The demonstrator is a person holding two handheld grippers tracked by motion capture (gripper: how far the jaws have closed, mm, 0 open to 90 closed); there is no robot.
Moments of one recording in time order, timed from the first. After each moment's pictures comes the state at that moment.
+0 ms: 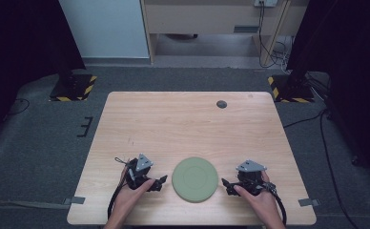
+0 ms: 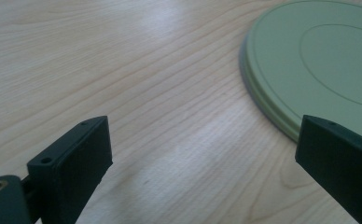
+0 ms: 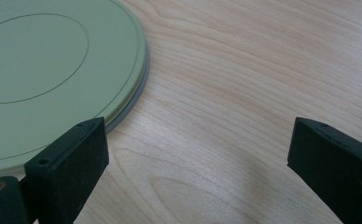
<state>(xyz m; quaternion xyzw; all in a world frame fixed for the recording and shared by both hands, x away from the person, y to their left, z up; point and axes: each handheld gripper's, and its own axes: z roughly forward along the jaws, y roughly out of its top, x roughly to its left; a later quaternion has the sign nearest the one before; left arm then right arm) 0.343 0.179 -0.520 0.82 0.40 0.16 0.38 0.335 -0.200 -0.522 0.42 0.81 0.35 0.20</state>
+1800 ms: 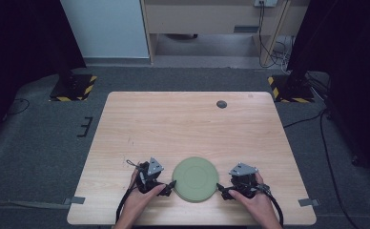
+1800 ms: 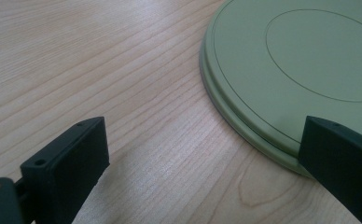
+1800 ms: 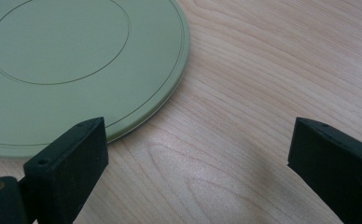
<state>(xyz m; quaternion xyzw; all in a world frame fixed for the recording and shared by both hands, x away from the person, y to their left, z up) 0.339 0.150 -0.530 0.83 0.38 0.15 0.38 0.329 -0.184 -0.526 0.38 0.84 0.34 0.19</state>
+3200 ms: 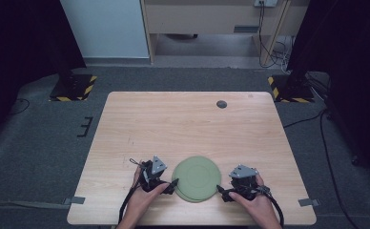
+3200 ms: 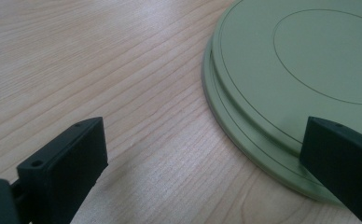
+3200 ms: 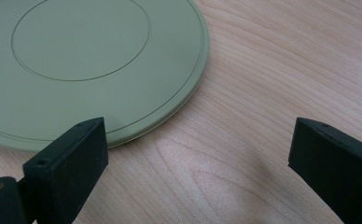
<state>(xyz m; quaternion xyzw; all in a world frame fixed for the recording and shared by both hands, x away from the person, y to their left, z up) 0.343 0.141 -0.529 0.83 0.38 0.17 0.37 0.324 -0.184 -0.526 0.37 0.84 0.34 0.19</state>
